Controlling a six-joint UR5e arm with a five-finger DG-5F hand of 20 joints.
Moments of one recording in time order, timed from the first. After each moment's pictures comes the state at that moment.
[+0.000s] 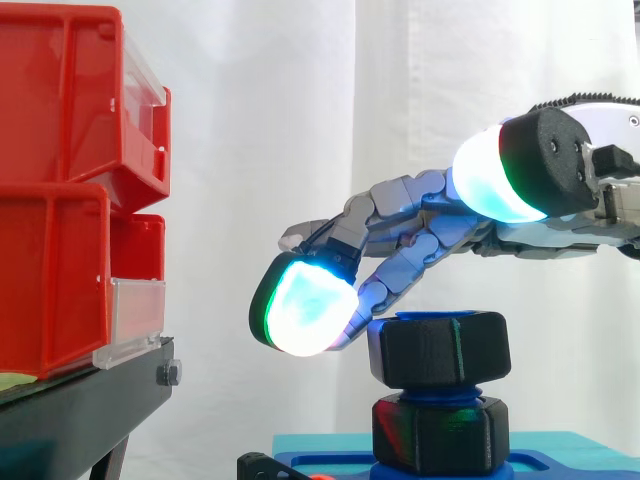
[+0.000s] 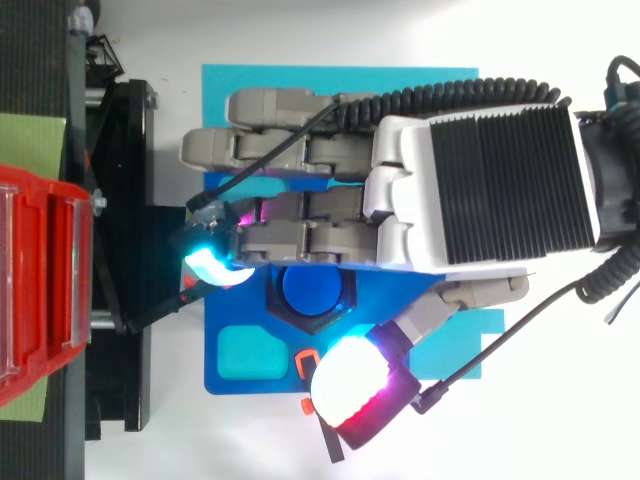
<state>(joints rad) 0.11 -2.20 -1.27 -2.75 -1.68 -1.38</state>
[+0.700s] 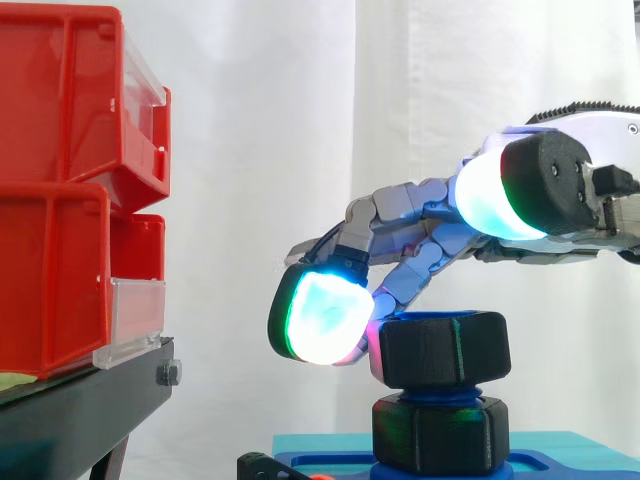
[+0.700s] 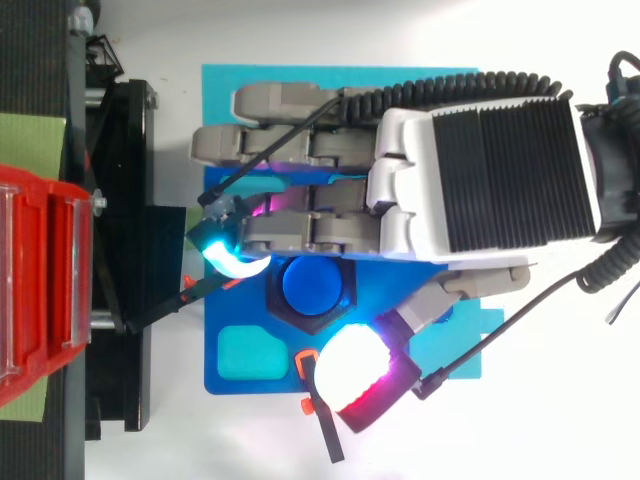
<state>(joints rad) 0.10 -2.20 -1.28 -2.76 -1.69 -1.38</state>
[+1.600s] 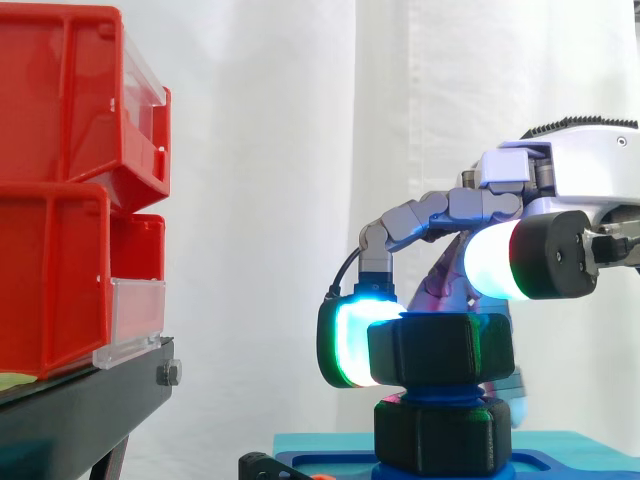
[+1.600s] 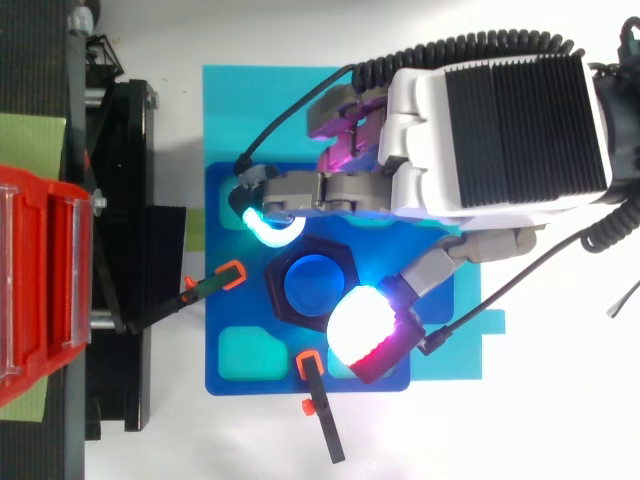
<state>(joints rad) 0.07 -2.20 -1.27 -2.78 -1.72 -1.38</state>
